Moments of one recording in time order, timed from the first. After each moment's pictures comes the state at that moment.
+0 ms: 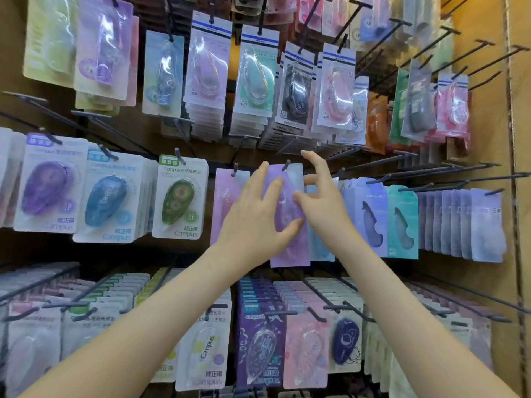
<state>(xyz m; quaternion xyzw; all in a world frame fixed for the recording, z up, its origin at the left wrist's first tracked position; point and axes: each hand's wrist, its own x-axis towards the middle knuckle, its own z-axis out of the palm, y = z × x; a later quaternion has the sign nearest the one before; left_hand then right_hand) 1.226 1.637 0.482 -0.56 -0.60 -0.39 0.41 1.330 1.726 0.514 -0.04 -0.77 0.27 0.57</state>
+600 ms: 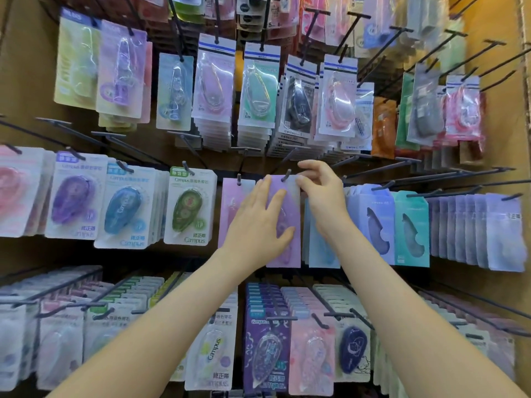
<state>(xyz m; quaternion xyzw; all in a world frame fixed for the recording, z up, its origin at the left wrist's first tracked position) 1.219 1.645 0.488 -0.54 -0.66 -0.30 0.42 1.305 1.750 0.543 -0.01 -0.69 0.34 0.64</state>
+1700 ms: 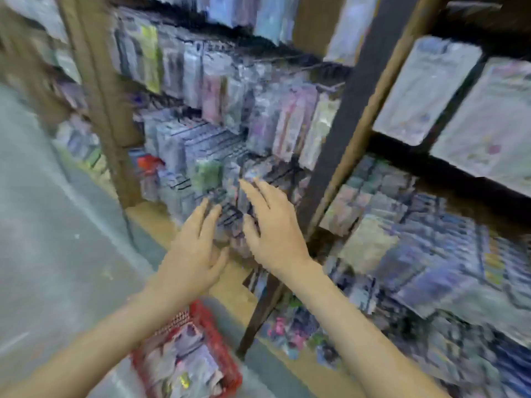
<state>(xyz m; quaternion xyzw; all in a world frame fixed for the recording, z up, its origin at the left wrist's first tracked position) 1.075 1.113 0.055 -0.19 -0.92 -0.29 0.20 1.076 1.274 0.123 0.20 -0.93 0.19 0.24</state>
